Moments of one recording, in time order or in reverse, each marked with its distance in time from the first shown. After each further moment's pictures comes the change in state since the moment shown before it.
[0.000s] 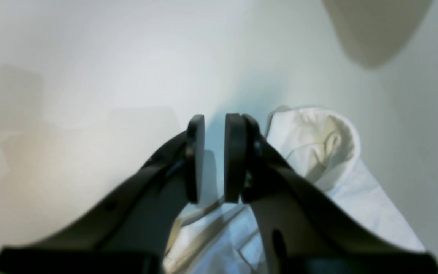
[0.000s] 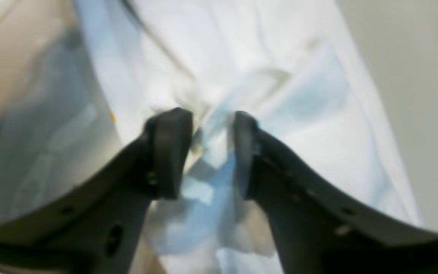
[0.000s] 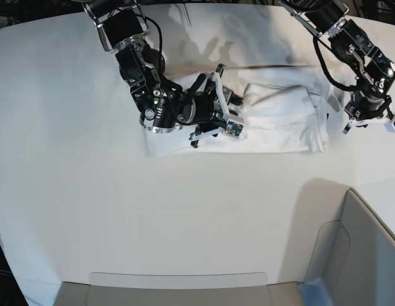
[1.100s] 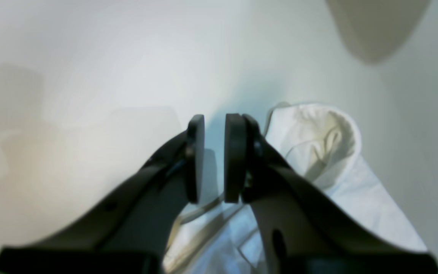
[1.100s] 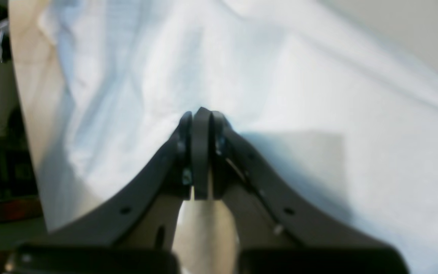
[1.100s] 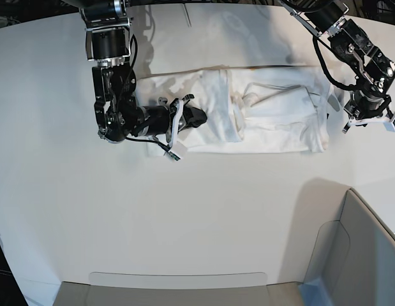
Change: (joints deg) left arm 0.2 0.1 0.1 0.0 0.0 0.0 0.2; right arm 3.2 0.7 24.3 -21.5 18.5 0.0 -5.9
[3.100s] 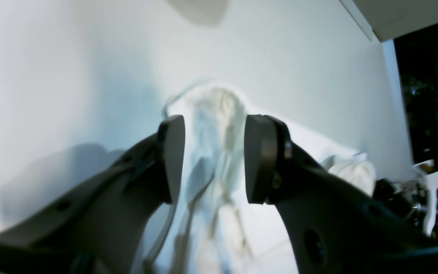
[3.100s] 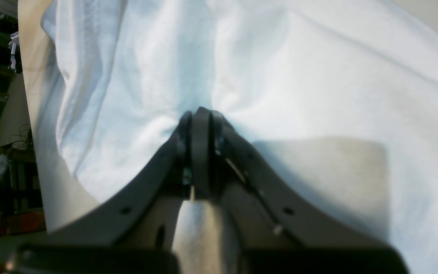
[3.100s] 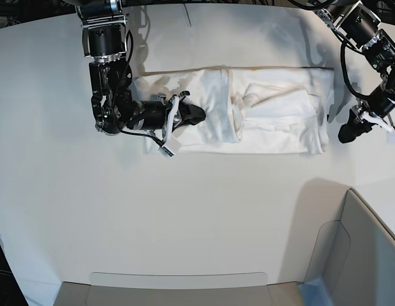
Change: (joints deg) left arm -1.5 -15.4 -4.3 -24.7 -38.8 -36.2 12.9; right arm -2.0 1.7 -0.1 -2.3 -0.1 0.0 5.7
